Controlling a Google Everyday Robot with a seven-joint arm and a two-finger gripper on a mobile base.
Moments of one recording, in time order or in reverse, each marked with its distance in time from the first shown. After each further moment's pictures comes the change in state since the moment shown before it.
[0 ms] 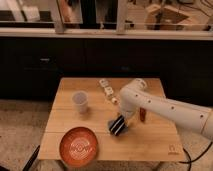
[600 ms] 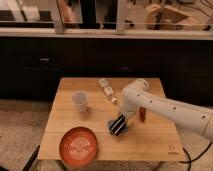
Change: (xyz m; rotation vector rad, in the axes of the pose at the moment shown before) arm 0.003 0.000 0.000 0.014 -0.013 0.023
